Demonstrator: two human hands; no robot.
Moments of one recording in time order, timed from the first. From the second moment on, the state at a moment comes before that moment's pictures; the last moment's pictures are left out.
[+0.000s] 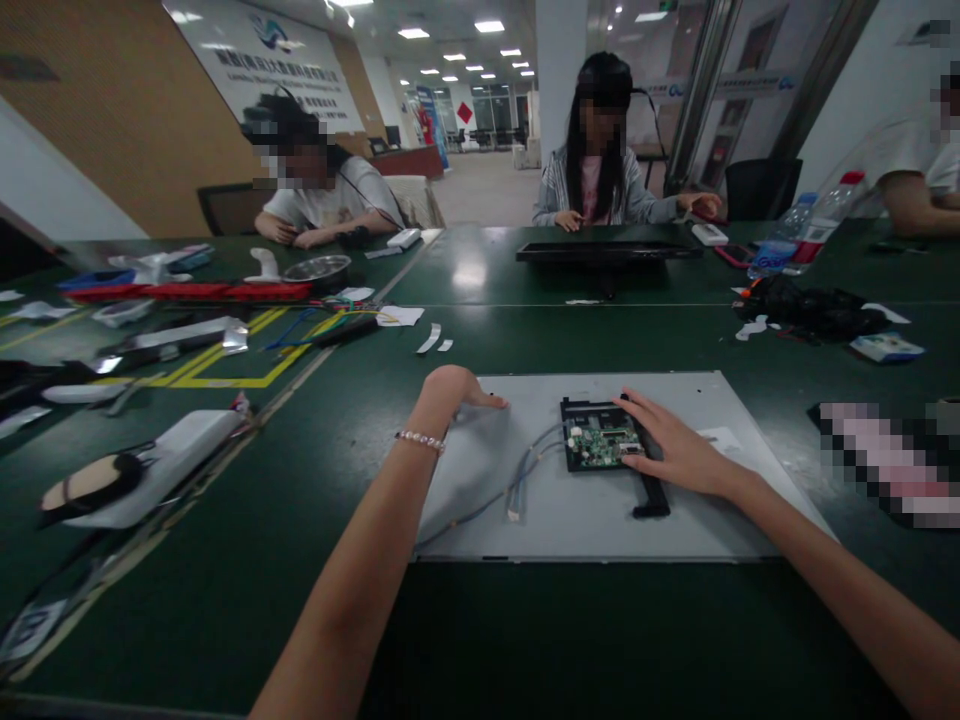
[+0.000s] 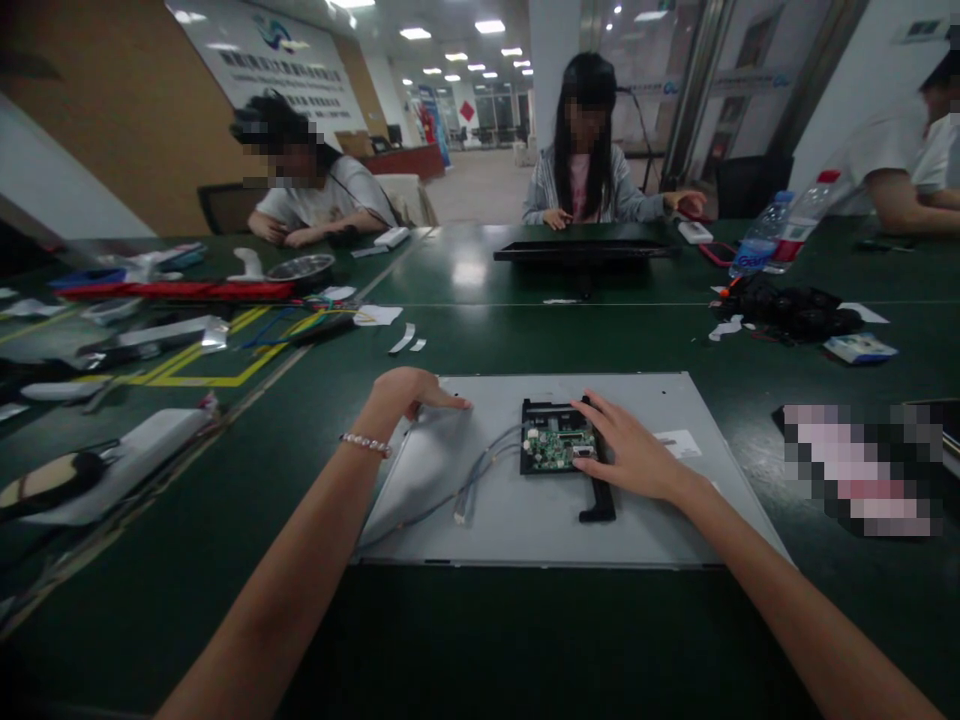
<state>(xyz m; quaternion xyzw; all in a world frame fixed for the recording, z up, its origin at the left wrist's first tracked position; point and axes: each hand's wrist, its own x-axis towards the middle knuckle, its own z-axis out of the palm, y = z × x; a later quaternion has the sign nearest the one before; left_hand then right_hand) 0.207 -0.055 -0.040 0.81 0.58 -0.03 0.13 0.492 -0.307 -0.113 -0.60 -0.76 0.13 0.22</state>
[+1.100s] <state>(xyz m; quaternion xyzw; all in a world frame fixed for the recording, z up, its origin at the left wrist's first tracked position) 0.149 0.023 -0.096 0.79 0.56 0.23 0.00 0.495 -0.312 -0.109 -0.60 -0.75 0.14 0.23</state>
